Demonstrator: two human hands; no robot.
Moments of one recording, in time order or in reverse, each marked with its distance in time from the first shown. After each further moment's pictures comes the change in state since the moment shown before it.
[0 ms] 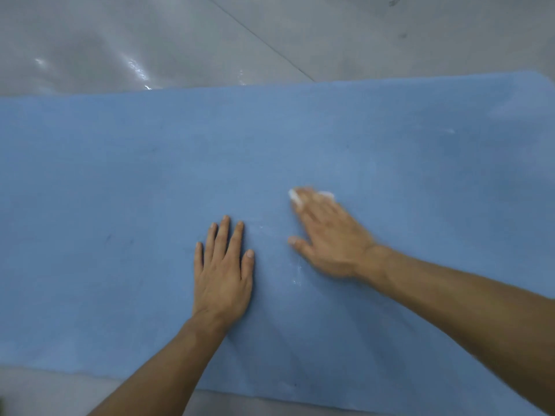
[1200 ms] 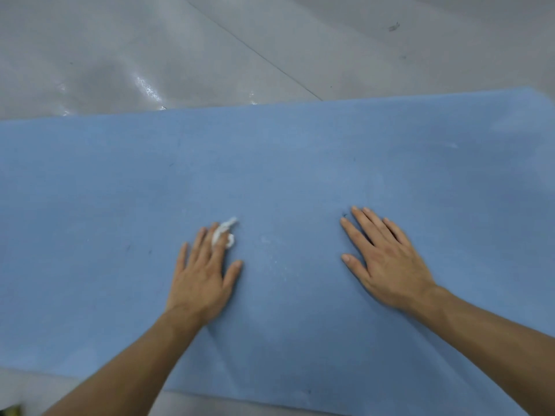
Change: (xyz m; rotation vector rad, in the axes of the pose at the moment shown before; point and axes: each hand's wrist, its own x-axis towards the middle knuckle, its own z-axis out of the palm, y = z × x) left_hand 0.017 -0.070 -0.021 0.260 0.014 0.108; right_hand -0.068 0.033 0.016 -0.151 0.205 0.196
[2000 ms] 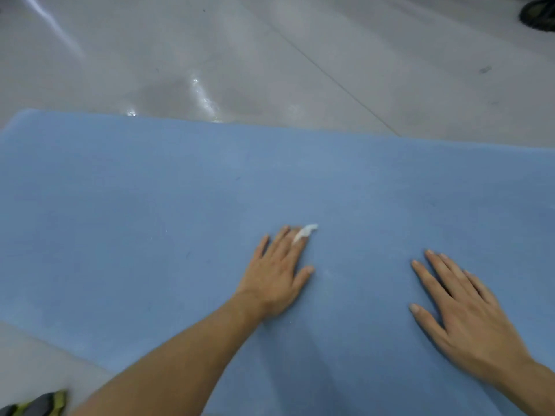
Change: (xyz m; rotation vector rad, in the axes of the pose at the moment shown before) left_hand 0.057 0.003 -0.012 -0.073 -0.106 0.185; right_hand 0.013 -0.001 -0.012 0.011 -0.041 0.009
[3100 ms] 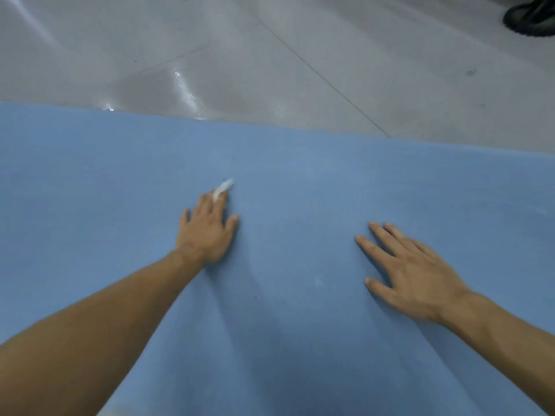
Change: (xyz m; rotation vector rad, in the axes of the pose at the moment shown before) left_hand 0.050 -0.116 -0.037 -0.099 0.125 -0.380; right_hand 0.096 -0.047 -0.045 -0.102 -0.431 -0.049
